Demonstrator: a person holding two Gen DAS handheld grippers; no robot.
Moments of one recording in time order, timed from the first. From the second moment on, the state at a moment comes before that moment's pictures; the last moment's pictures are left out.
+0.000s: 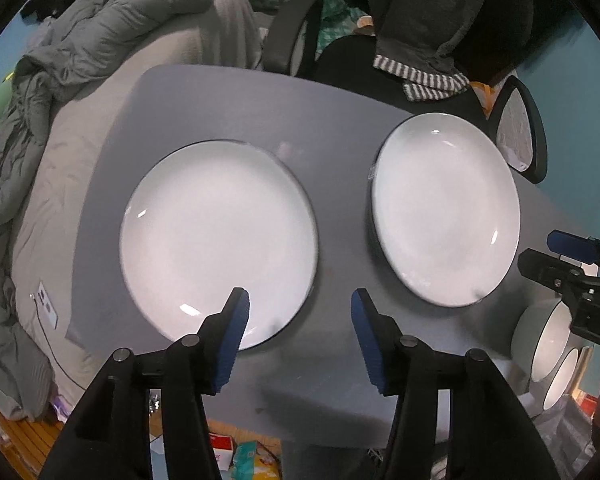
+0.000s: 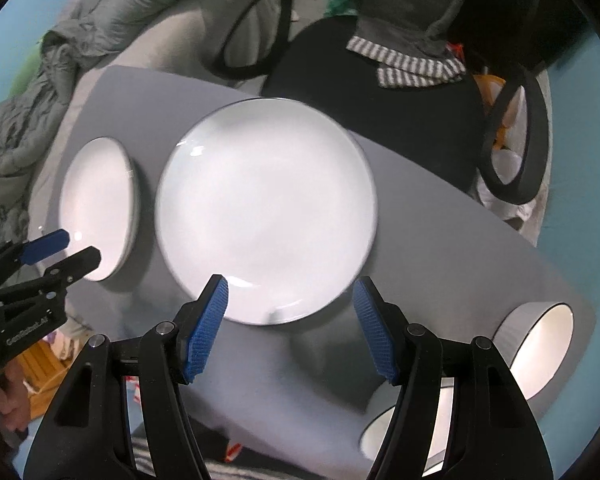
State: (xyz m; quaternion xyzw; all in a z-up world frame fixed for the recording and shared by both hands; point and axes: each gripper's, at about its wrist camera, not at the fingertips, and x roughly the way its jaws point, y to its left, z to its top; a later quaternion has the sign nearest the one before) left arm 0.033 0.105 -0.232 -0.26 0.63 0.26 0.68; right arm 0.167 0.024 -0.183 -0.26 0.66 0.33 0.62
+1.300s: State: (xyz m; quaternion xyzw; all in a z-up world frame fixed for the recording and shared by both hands) left arm -0.042 0.273 -0.298 -0.25 0.67 0.15 0.69; right arm 0.052 0.115 -0.254 -0.13 0.72 0.30 0.61
